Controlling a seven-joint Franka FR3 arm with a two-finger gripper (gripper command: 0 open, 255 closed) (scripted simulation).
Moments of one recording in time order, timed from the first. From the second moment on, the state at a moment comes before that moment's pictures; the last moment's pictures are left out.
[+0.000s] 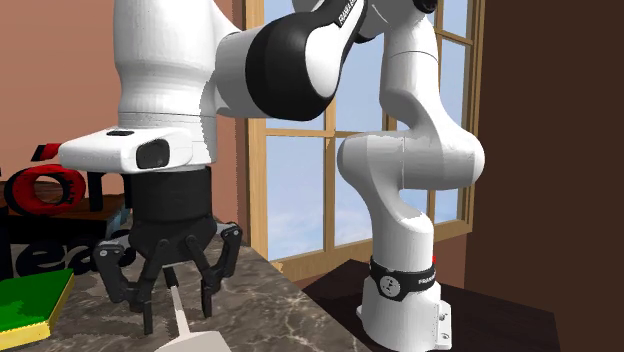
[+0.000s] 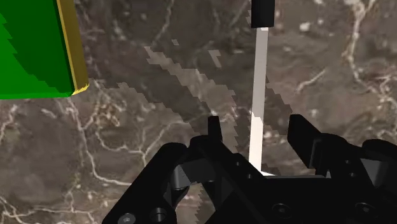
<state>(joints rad) 0.29 -0.36 -0.60 -2.67 -0.36 2.33 -1.20</state>
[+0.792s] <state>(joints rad) 0.29 -0.39 -0.58 -2.66 -0.36 2.28 -1.20</state>
